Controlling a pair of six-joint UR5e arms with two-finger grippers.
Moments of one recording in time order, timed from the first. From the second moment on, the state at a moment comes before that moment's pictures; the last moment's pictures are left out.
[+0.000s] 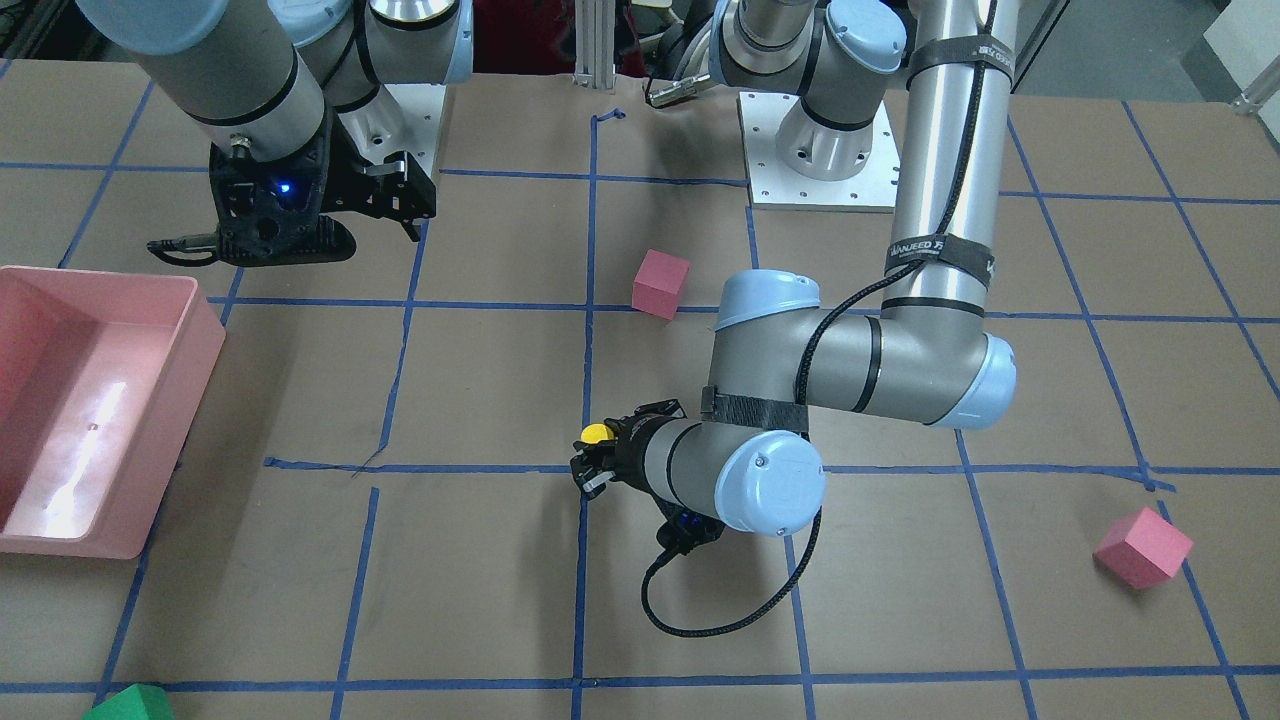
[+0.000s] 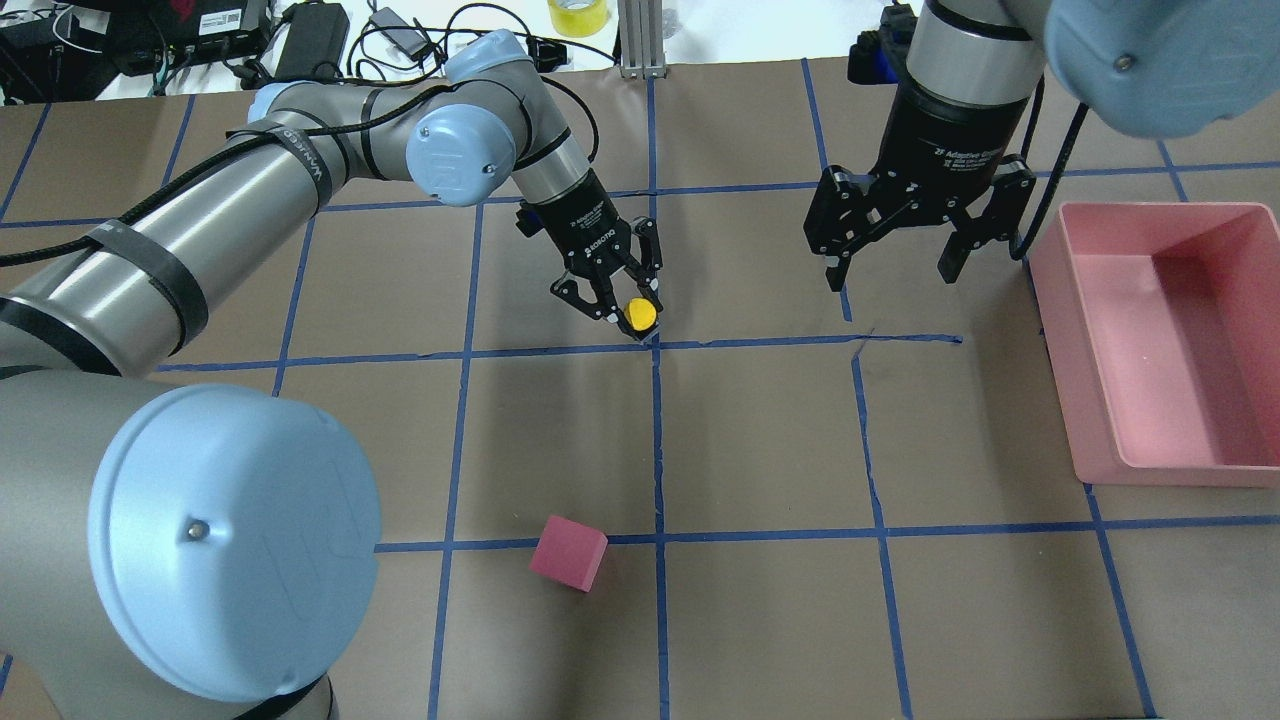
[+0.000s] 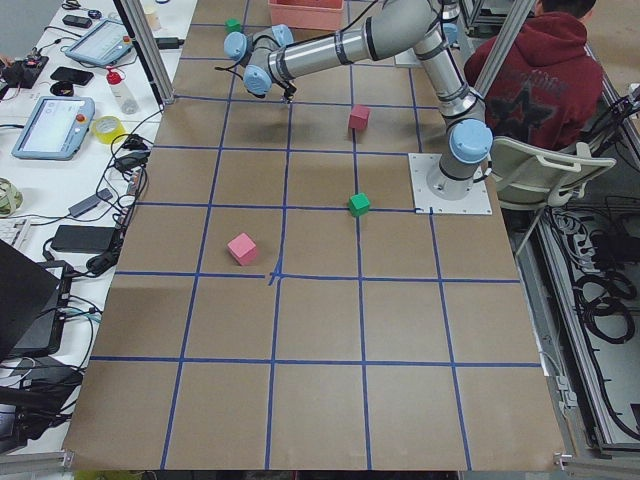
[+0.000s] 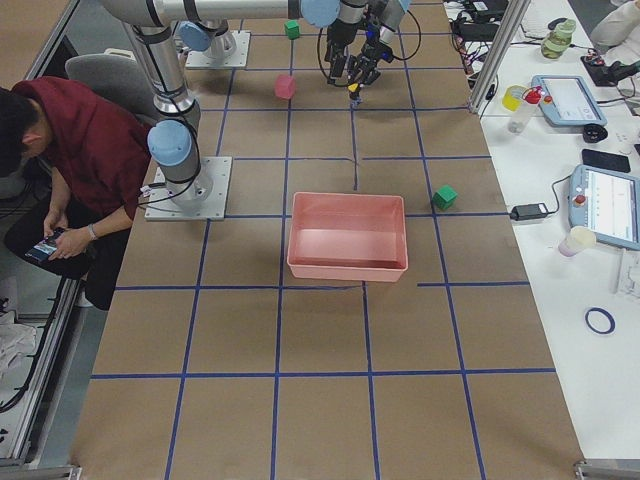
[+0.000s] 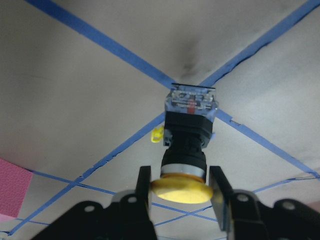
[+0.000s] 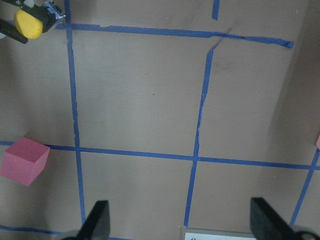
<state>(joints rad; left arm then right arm) -1.74 -2.23 -1.34 -1.58 1.07 -0.76 1.63 -1.49 1.50 -1.36 -1.51 -0.02</state>
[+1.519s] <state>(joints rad) -1.74 -2.21 -1.35 -1.55 1.08 -0.74 1.64 -1.50 1.50 -1.36 -1.52 -0.01</state>
